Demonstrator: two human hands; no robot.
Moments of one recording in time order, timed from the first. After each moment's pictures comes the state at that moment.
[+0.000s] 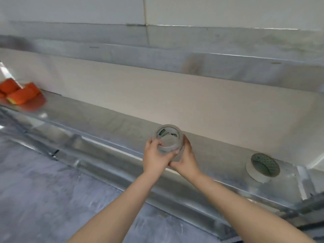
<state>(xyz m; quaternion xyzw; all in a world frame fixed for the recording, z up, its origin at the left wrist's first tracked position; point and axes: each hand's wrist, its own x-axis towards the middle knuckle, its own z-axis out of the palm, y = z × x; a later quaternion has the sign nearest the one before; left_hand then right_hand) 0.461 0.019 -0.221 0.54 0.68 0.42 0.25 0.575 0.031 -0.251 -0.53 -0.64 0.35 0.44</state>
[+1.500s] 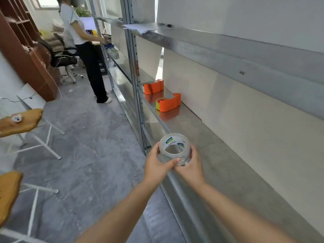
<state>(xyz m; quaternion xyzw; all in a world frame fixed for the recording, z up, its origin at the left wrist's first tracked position) -0.103 0.124 -0.230 0.29 0.69 0.64 0.20 -0.017 0.215 -0.246 -0.30 -0.73 0.50 0.36</state>
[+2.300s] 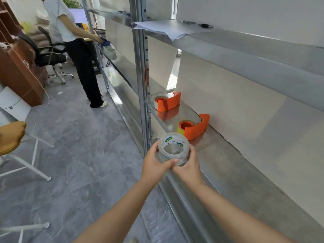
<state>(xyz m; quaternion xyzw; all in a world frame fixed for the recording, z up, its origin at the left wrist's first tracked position) -0.369 0.205 -0.237 0.32 0.68 0.62 0.22 -0.276 0.289 -0.252 -0.36 -0.70 0.50 0.36</state>
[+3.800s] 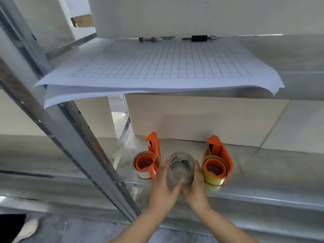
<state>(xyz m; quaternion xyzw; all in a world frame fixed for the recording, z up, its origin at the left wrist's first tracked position) -0.646 0.420 -0.253 0.70 0.51 0.38 0.32 -0.528 0.408 -0.285 -0.64 -0.49 0.30 0.50</state>
